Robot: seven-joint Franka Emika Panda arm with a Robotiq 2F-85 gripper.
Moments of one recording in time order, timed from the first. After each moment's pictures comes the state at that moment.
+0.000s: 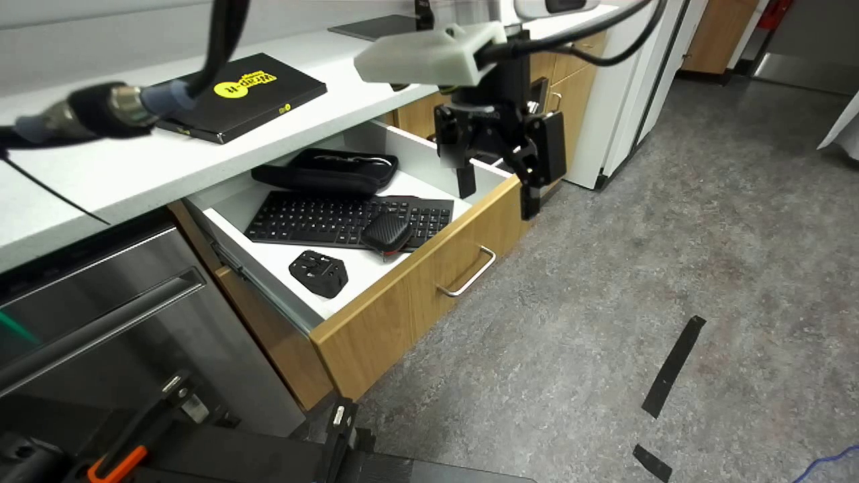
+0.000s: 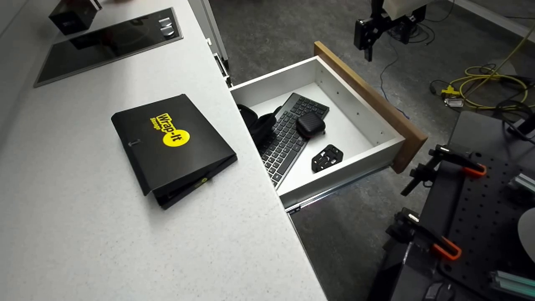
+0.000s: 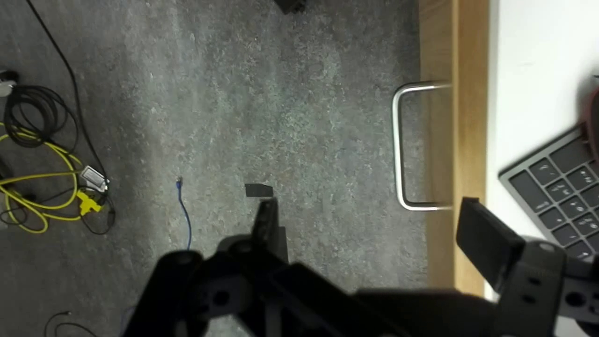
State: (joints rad) arm -0.24 0.06 -0.20 -2.41 -0.29 2.42 0.45
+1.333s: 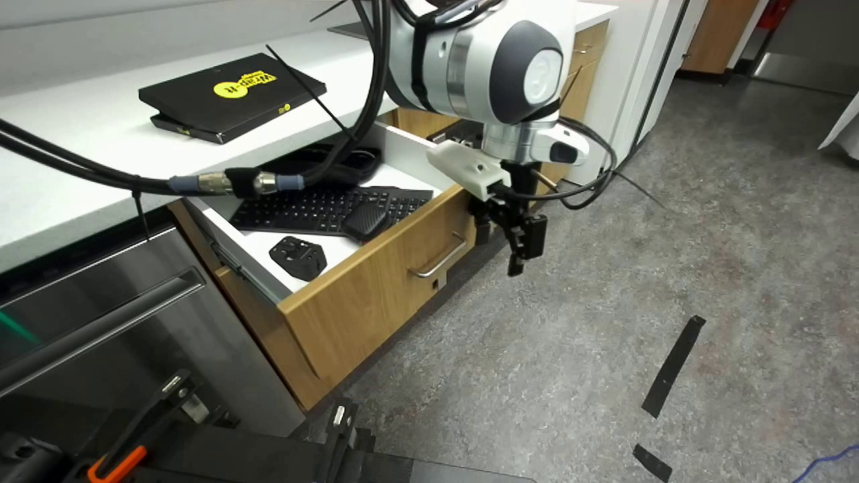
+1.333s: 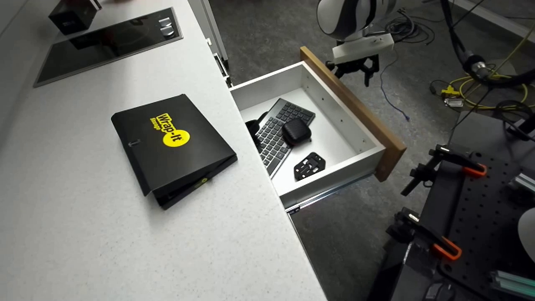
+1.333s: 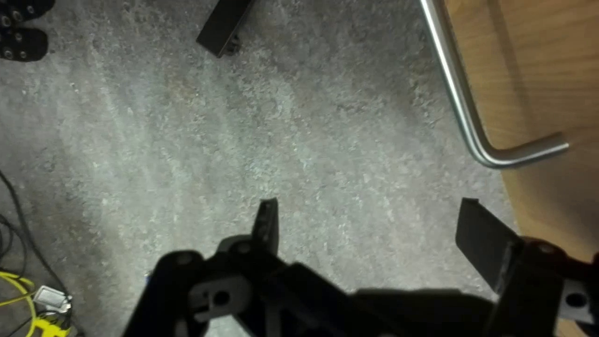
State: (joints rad) arm -0.25 0.63 -0.20 -2.02 0.10 2.46 0.43
